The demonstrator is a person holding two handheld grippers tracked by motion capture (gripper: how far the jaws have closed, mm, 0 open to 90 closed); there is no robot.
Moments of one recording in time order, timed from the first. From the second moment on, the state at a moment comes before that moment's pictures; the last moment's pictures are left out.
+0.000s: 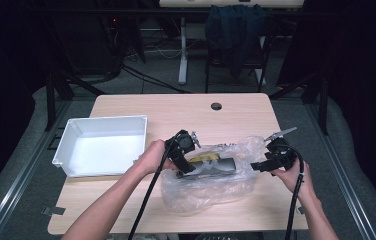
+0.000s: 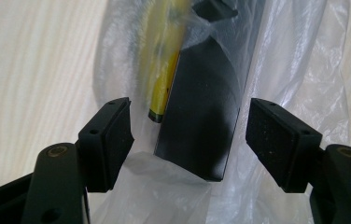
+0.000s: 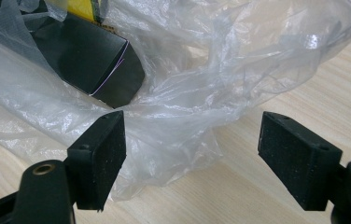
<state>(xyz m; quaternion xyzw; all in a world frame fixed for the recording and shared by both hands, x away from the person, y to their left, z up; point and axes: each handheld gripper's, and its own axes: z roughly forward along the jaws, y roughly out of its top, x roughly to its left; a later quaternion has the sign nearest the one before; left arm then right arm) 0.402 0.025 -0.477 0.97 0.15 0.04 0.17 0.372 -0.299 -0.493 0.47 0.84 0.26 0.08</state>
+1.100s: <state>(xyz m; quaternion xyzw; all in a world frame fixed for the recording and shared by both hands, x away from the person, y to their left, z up) 0.401 0.015 -0.519 0.99 0.08 0.04 0.10 0.371 -0.298 -0.498 0.46 0.84 0.26 0.07</state>
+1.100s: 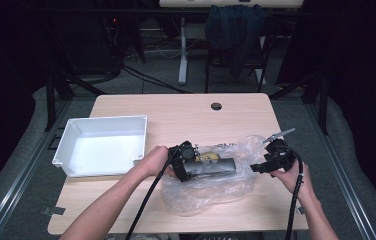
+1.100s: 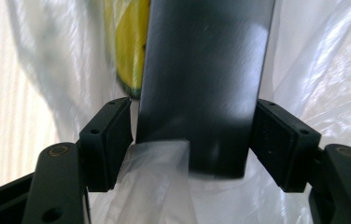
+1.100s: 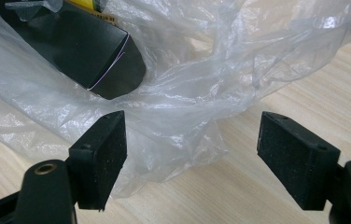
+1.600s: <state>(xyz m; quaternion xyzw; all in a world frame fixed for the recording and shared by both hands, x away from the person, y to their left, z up) 0.403 -0.004 -0.523 0.99 0.06 0.03 0.08 0.372 -0.297 -0.499 0.46 0.85 0.25 0.07</state>
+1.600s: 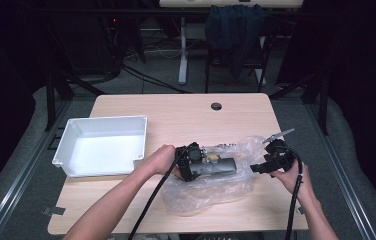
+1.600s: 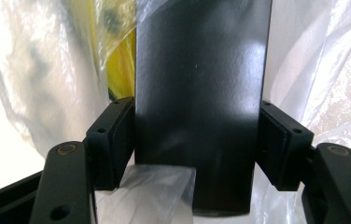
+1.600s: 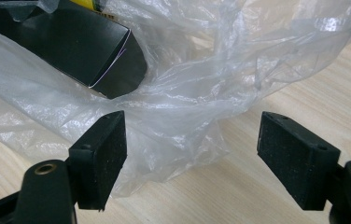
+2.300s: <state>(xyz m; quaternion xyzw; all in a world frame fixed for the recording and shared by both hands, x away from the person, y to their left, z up) 0.407 0.001 -0.506 0.99 0.05 0.02 0.10 0.372 -0.297 -0.499 0.46 0.85 0.25 0.07</state>
